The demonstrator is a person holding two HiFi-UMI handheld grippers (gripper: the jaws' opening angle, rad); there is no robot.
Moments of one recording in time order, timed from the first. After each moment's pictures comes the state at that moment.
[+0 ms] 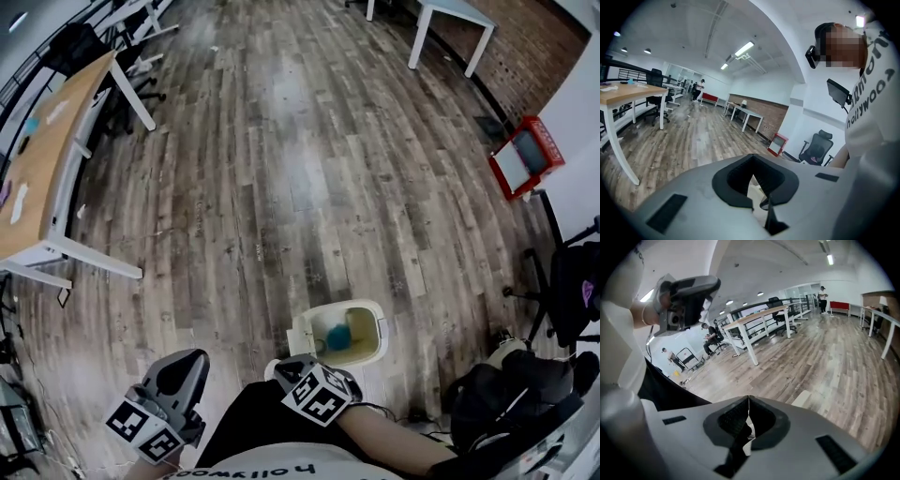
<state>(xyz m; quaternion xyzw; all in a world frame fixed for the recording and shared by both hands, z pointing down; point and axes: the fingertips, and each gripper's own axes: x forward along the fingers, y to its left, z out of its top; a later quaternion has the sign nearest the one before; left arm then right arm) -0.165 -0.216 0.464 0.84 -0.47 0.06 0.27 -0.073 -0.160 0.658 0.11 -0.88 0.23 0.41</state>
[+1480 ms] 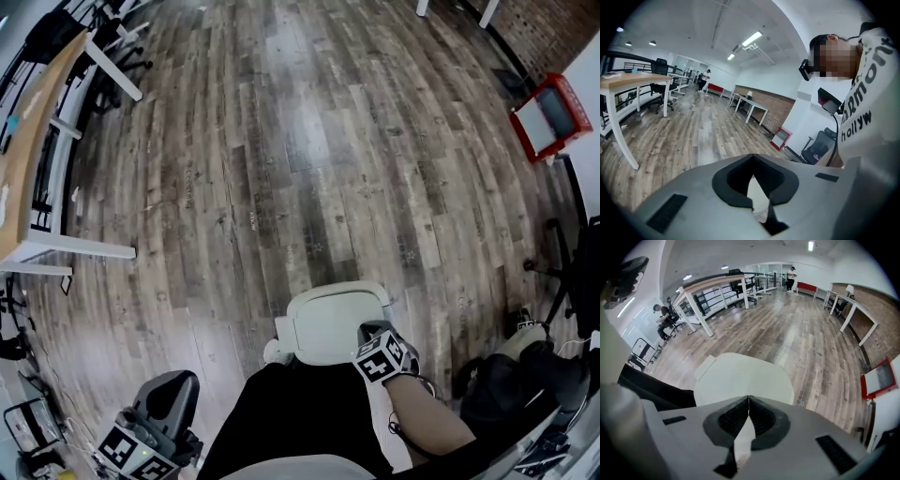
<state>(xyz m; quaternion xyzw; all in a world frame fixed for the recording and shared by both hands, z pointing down) -0.111 -0.226 0.519 0.81 -0.48 0.09 0.33 0.163 -0.236 0.843 0.28 -0.74 0.26 0.55</state>
